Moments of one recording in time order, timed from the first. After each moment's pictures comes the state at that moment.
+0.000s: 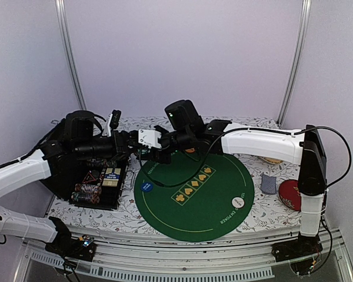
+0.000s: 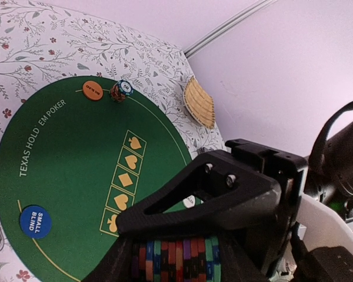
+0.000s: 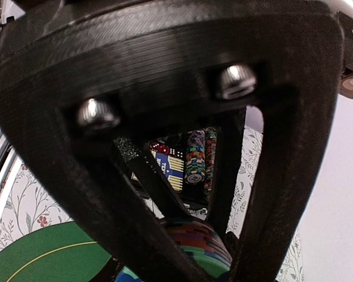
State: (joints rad) left arm -0.65 1.10 0.86 -0.13 0.31 -0.78; right arm 1.03 2.02 1.76 -0.20 -0.32 -0.72
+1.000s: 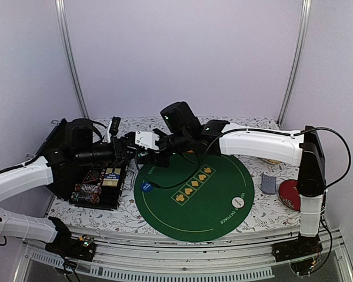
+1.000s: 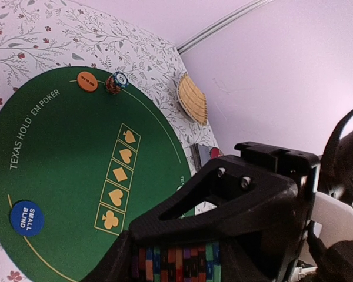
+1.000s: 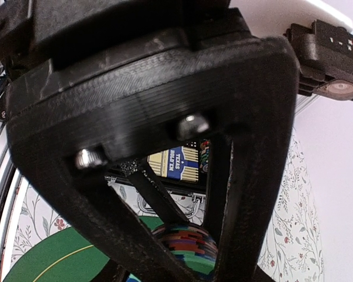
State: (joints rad) left arm -0.61 1.09 0.75 0.00 0.36 -0.82; right arm 1.05 2.02 1.78 -0.27 -0.28 -0.63
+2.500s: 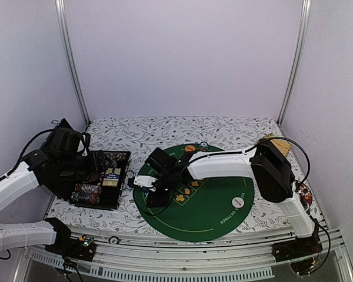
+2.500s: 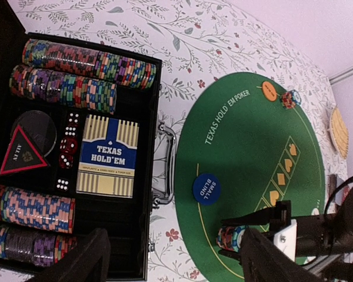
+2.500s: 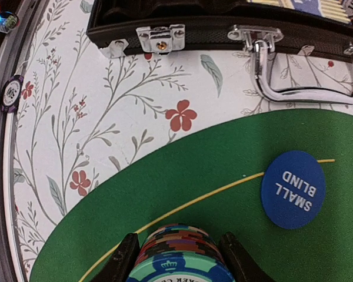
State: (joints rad) left arm -0.47 0.91 0.74 -0.58 -0.05 -0.67; right arm 1.09 2.34 1.84 -0.51 -0.27 -0.36
